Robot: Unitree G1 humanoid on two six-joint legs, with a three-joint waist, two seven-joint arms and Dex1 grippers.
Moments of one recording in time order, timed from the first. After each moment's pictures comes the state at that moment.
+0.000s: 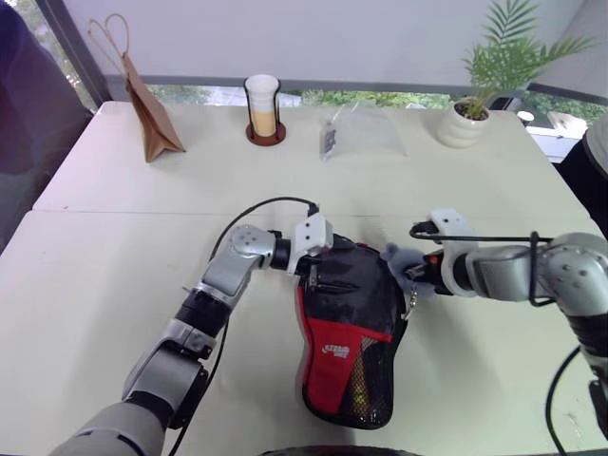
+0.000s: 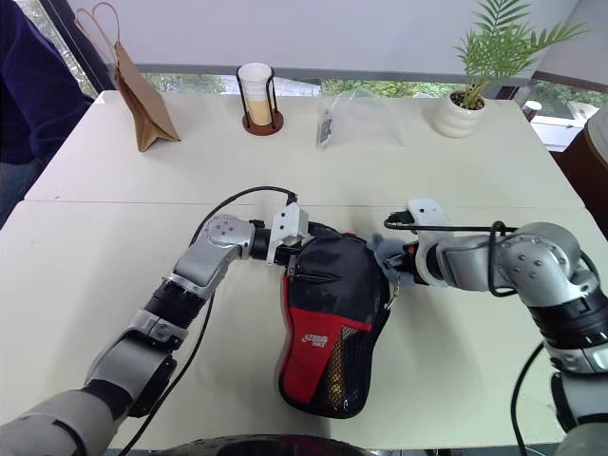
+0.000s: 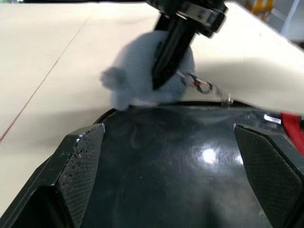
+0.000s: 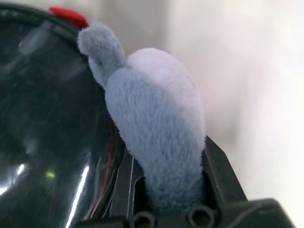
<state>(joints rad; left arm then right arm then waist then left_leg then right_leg) -0.66 0.24 -0.34 0.34 -0.12 0.10 -1.19 -0.58 -0.90 0.17 -0.20 1.32 1.38 -0.32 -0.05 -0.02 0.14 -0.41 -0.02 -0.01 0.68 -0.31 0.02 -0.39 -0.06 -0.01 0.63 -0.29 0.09</state>
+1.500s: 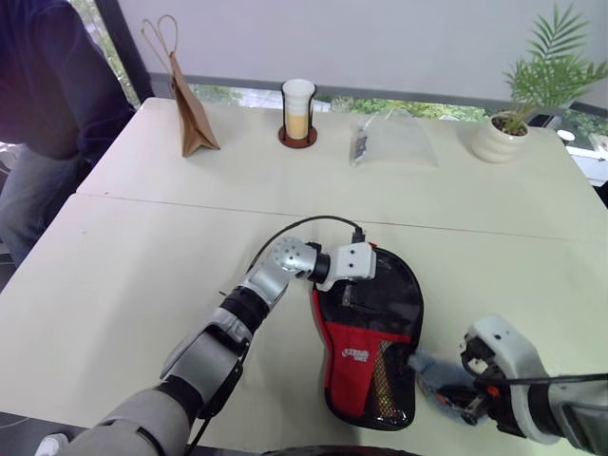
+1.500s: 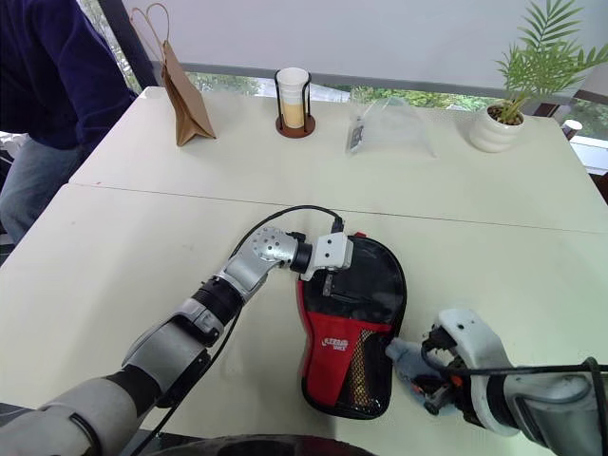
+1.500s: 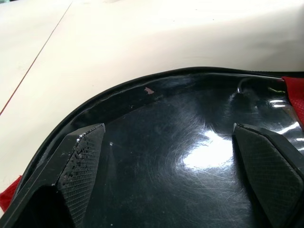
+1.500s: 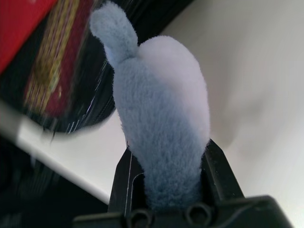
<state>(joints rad) -0.77 0.05 -0.49 0.73 0.03 -0.22 -1.11 0.53 -1.18 -0.50 -0.96 1.52 1.36 -0.05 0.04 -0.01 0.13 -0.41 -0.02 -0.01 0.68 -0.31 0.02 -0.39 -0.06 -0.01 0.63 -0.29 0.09</state>
